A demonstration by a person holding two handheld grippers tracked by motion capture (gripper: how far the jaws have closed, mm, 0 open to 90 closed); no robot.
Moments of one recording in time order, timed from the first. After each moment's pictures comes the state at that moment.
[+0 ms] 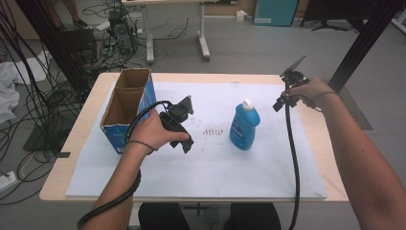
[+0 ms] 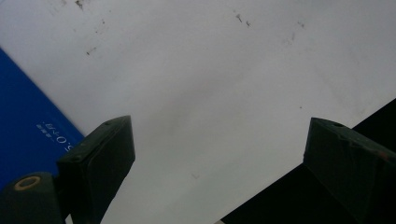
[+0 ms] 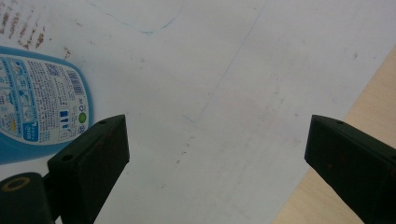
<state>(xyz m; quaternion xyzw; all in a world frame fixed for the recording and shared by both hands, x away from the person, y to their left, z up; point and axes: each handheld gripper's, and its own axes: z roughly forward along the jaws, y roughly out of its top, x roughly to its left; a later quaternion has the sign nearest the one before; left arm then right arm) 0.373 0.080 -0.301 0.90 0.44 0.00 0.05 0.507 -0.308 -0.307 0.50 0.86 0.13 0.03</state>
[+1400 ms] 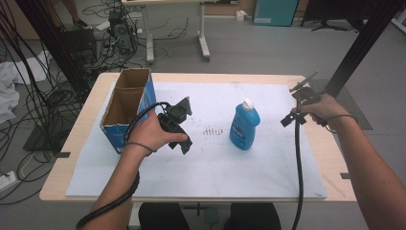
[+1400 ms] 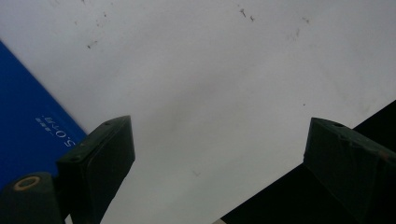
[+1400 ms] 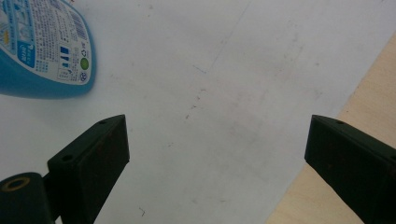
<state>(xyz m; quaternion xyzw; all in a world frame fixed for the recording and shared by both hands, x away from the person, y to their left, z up) 0.372 0.083 -0.304 0.89 0.45 0.00 0.05 0.453 -0.328 -0.322 0.49 0.86 0.15 0.04</state>
